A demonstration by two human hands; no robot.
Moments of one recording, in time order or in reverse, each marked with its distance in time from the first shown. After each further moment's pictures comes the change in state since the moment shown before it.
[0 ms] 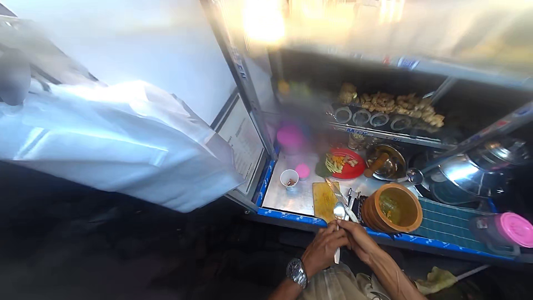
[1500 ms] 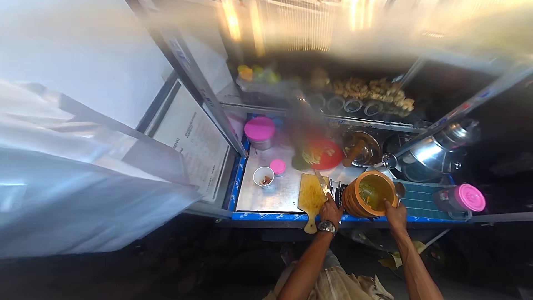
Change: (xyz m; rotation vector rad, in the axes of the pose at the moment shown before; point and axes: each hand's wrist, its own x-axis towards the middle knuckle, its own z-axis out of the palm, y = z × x) left_hand 0.139 -0.046 0.106 -0.013 -0.207 -1.002; right_hand -0.002 -0.021 -0.170 -0.443 1.115 -0.235
